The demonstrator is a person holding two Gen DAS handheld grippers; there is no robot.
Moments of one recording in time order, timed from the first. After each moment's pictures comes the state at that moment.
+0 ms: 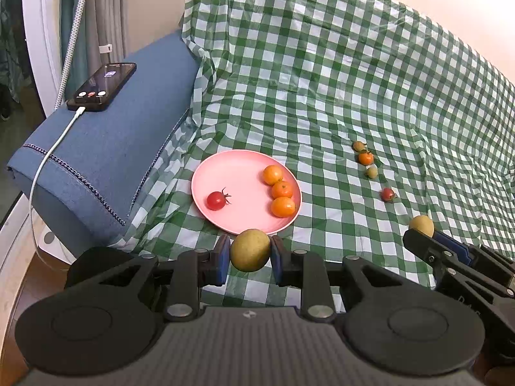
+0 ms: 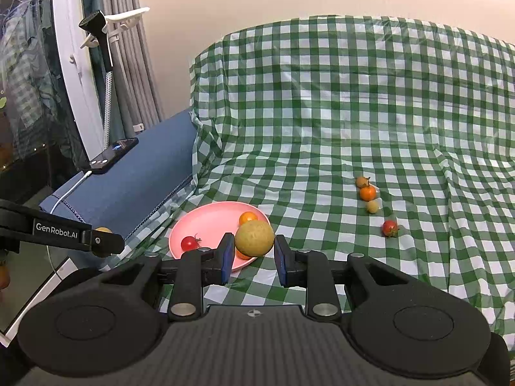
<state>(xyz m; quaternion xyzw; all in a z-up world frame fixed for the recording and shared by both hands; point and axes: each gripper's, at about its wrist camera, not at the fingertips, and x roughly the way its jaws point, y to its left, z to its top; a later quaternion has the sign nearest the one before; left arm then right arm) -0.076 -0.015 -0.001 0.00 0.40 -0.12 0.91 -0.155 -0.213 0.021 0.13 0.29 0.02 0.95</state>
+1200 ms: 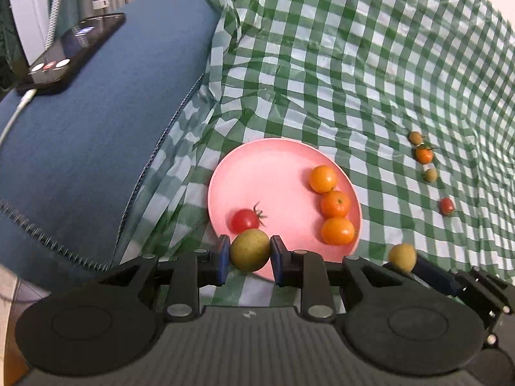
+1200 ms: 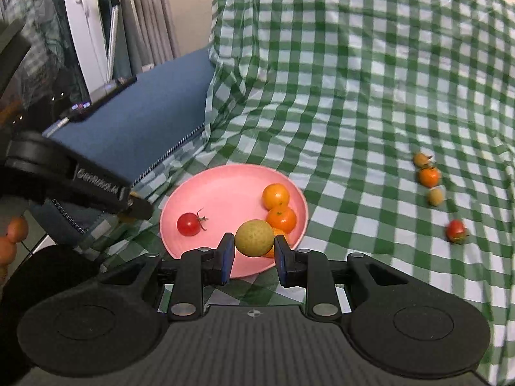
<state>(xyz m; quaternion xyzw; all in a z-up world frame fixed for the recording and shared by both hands) 0.081 -0.019 -0.074 0.01 0.48 -0.09 0.87 -0.015 -0.176 -0.051 0.10 0.38 0.08 0.92</state>
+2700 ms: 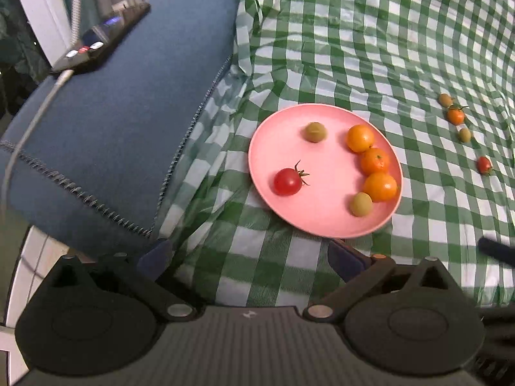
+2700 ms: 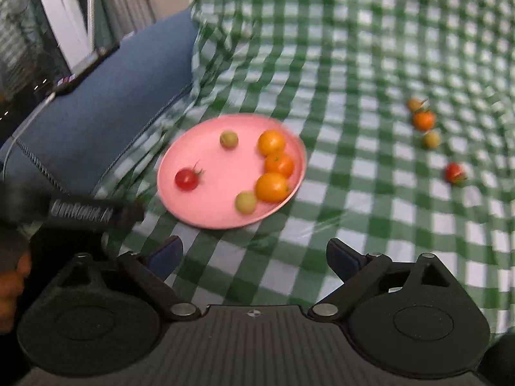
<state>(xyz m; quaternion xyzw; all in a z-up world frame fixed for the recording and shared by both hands) 0.033 -0.010 -0.088 0.08 0.48 -0.03 0.87 -0.035 -0.169 -0.051 0.12 0.45 0.05 0.89</state>
